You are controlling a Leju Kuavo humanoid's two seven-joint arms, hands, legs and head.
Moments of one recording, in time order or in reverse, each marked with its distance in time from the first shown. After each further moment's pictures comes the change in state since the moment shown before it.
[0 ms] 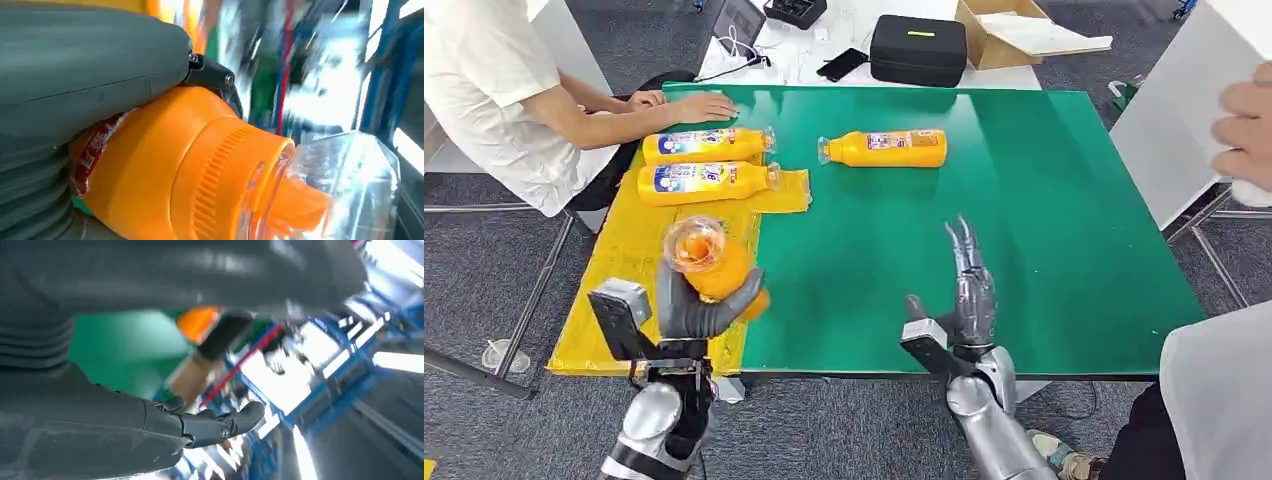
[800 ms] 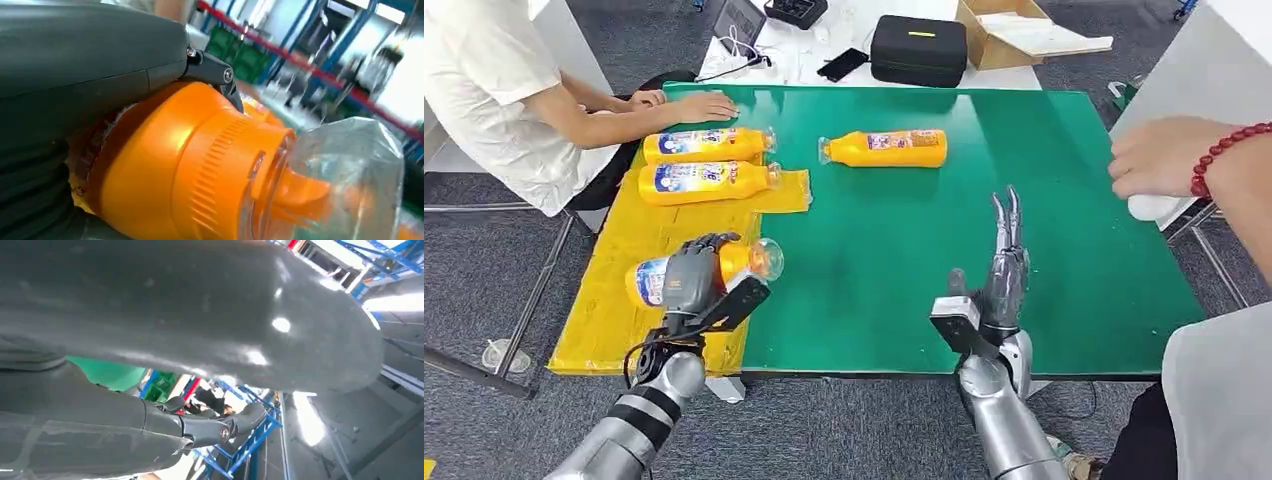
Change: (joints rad) left arm -0.296 0.059 0.004 0.655 -0.696 0.132 0.174; right arm -0.032 0.019 -0.029 -0.087 -0.091 -0.005 -0.003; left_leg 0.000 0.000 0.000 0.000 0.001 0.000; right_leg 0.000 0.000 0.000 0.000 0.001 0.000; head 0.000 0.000
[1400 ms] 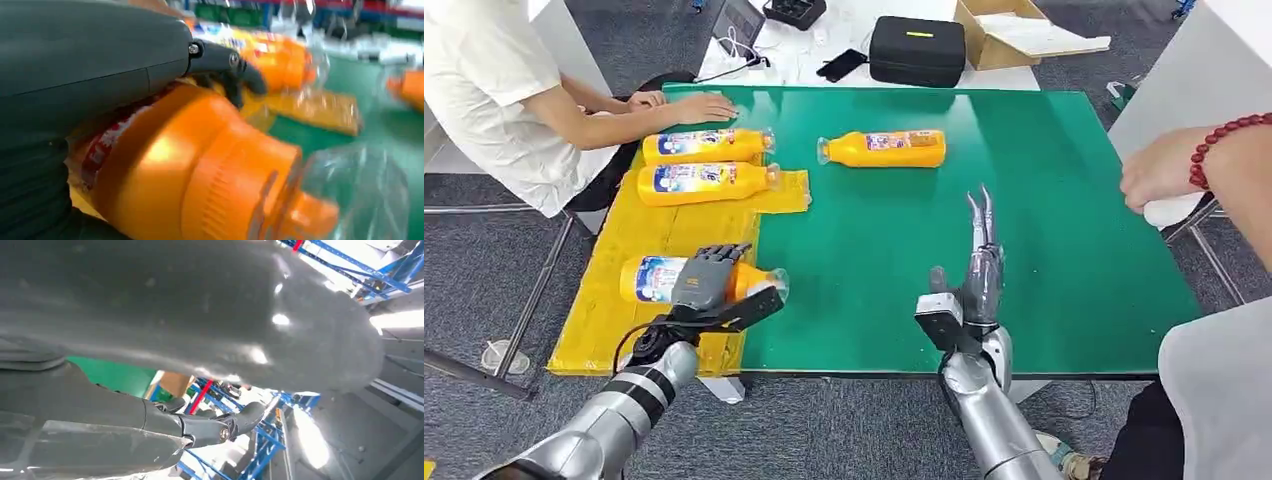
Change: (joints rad) left arm -0.128 0.024 -0.048 0.256 -0.140 -0.253 0.065; right arm -0.031 -0.006 0.093 0.067 -0.089 0.000 0.000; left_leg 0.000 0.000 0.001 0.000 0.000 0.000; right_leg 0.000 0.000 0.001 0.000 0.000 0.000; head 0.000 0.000
